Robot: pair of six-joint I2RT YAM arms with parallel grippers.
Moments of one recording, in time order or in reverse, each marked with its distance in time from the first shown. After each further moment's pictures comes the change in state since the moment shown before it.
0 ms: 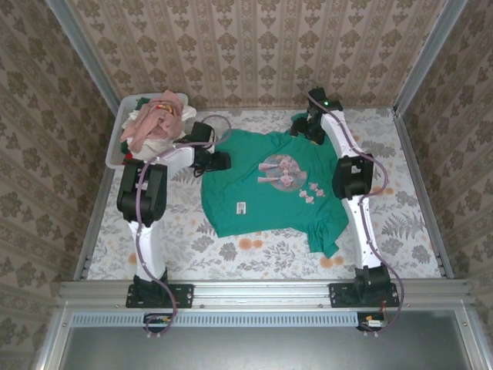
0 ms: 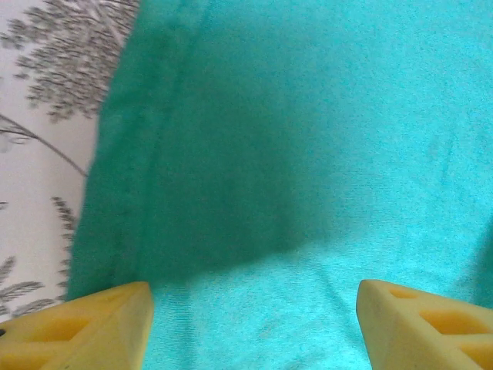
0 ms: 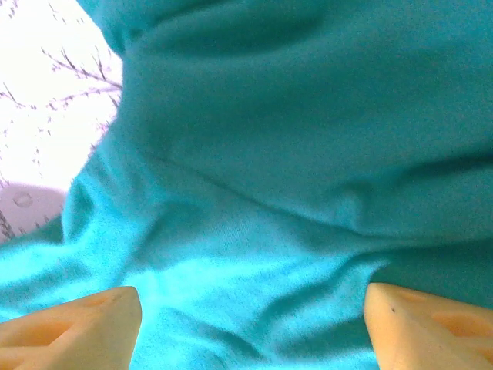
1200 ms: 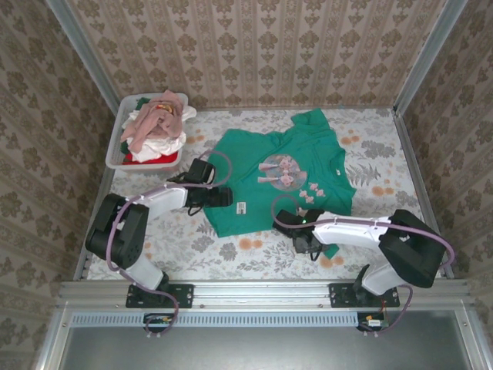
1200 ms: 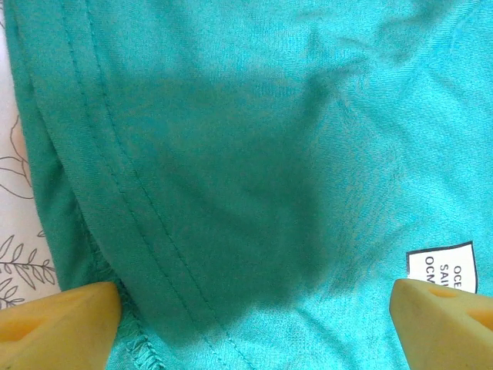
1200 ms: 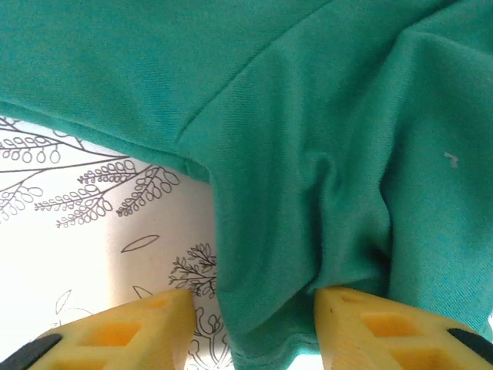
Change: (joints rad) left arm -0.139 -0.430 -0.577 0.140 -0.074 -0.081; right arm 0.785 -1.241 -1.960 0.337 0.456 0.496
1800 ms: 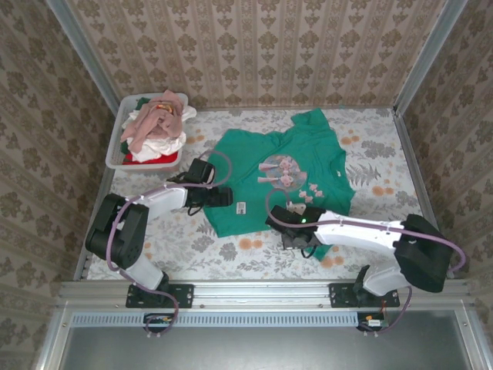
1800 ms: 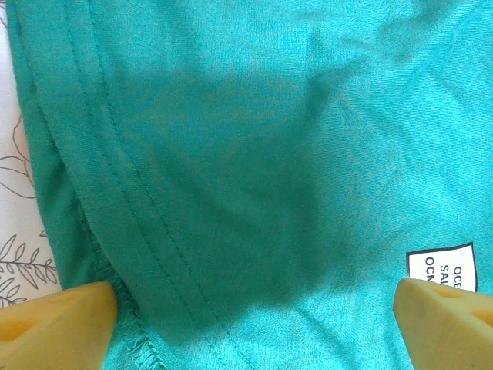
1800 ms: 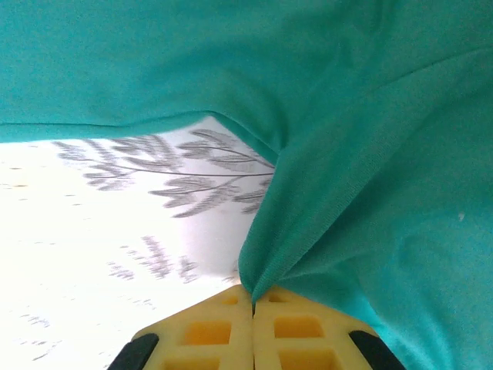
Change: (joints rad) left arm 0.003 0.000 0.001 -0.002 0.001 0.000; right arm 0.071 -0.089 0.100 0.013 -0.049 0.016
